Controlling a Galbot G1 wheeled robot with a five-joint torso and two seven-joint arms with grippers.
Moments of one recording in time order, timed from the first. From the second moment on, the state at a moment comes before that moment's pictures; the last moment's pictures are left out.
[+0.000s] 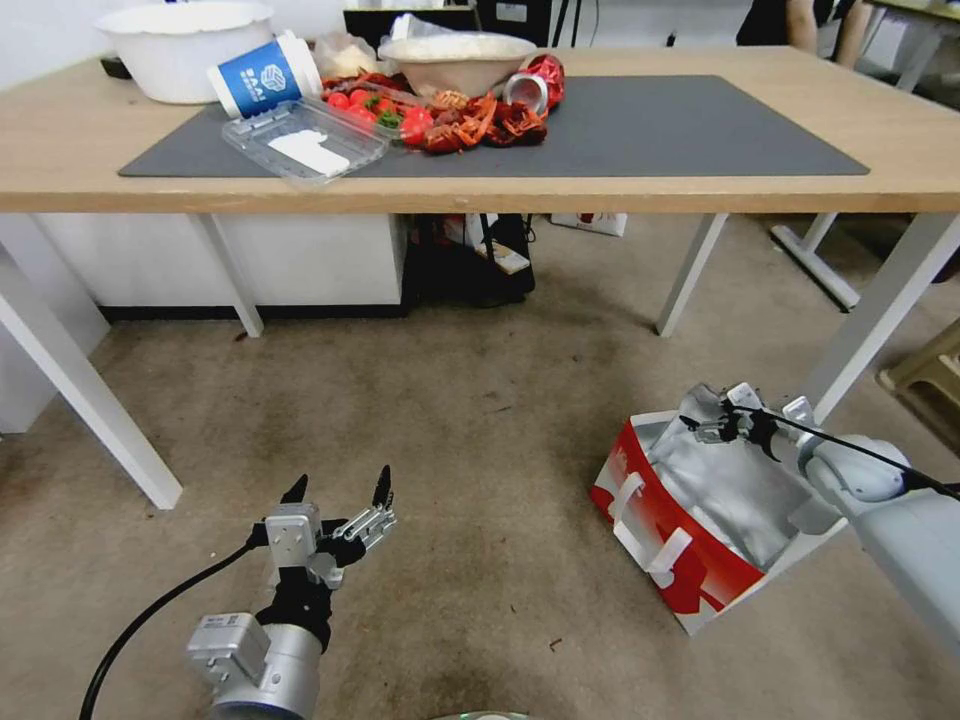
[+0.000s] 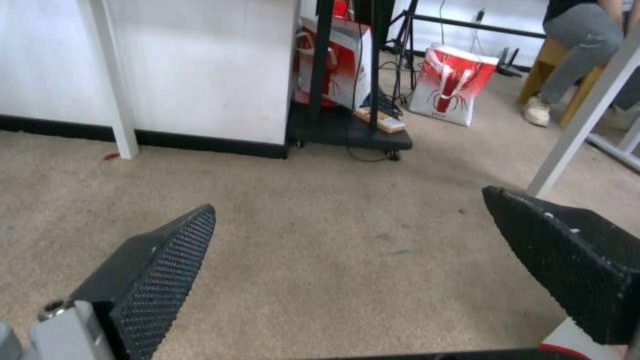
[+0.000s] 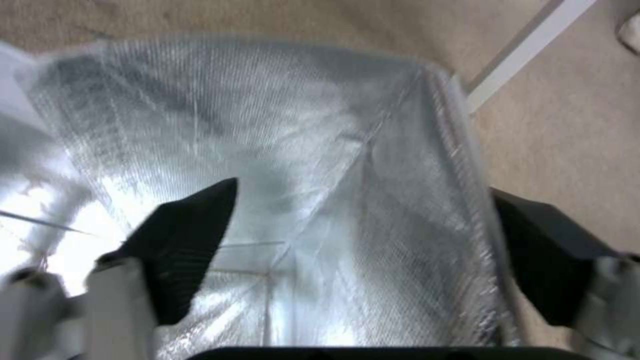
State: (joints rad) left arm 1.92 -1.51 -0.42 -2.44 -0.19 0.17 -0.10; right arm -0.81 0.74 0.16 1.21 0.36 -0.19 -0.37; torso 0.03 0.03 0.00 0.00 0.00
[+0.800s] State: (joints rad) left arm 1.92 -1.52 -0.43 -2.43 -0.19 0.15 -0.10; right arm -0.81 0.77 0.17 1.16 0.35 -0.19 -0.38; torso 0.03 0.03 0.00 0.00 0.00
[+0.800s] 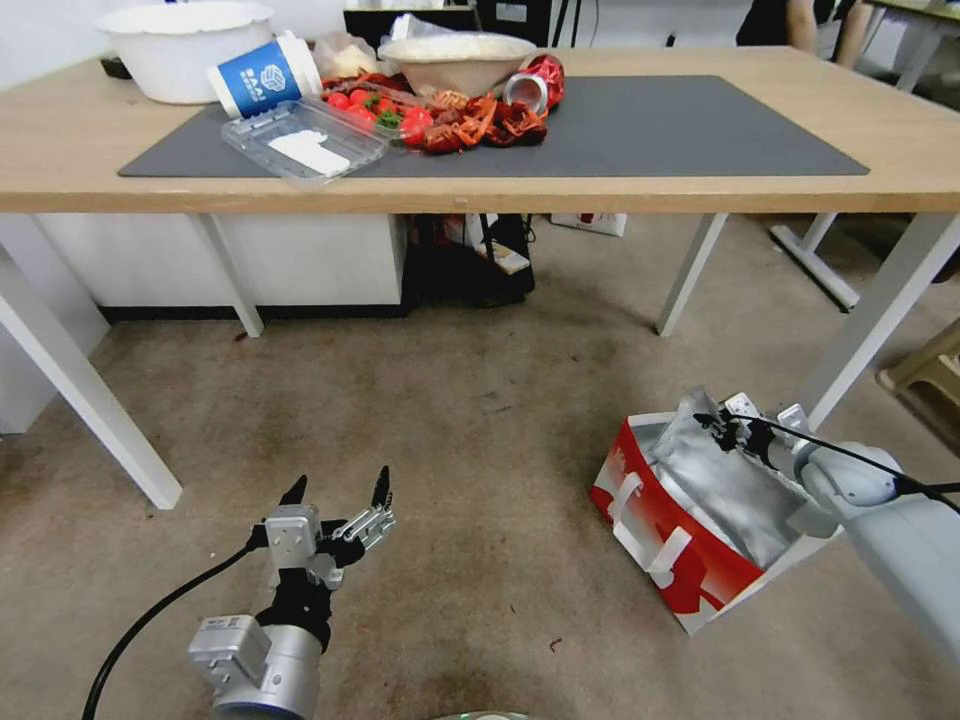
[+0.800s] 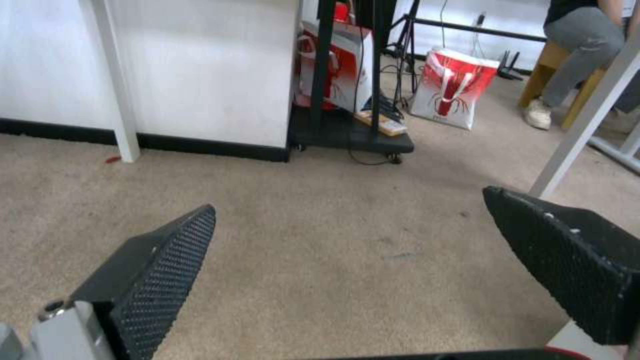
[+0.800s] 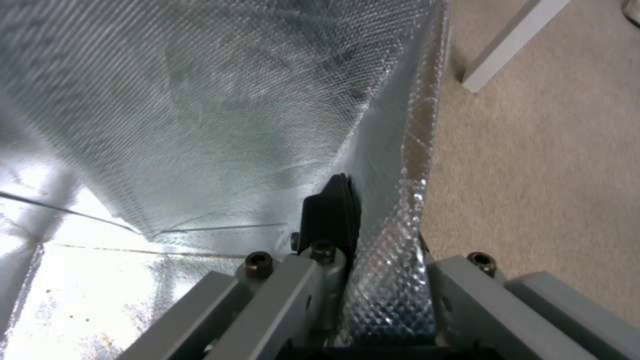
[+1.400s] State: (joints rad) left arm 1.92 -1.52 -0.43 -2.42 -0.18 0.14 -0.09; right arm -0.97 0.73 0.29 1.36 0.47 0.02 -0.58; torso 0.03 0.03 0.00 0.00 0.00
